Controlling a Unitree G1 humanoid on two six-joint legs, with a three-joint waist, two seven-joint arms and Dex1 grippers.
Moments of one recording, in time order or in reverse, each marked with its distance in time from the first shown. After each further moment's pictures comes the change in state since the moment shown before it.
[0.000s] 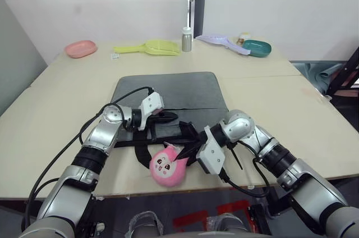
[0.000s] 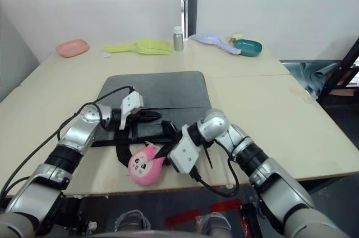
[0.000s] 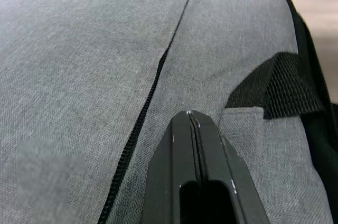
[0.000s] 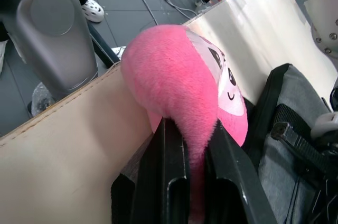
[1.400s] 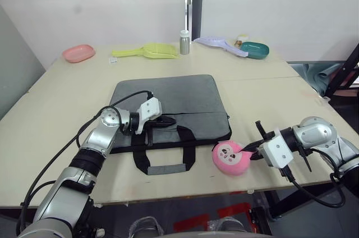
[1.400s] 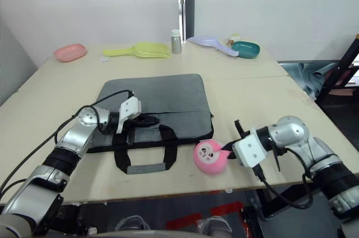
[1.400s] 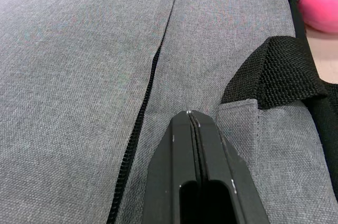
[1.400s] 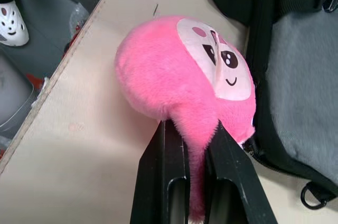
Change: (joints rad) left arm 0.013 0.021 -0.009 0.039 0.003 -0.066 -0.052; right arm 0.313 -0.508 -0.294 -0.097 0.155 0.063 0.021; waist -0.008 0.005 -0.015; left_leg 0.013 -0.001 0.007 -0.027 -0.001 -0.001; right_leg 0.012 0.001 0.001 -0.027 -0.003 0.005
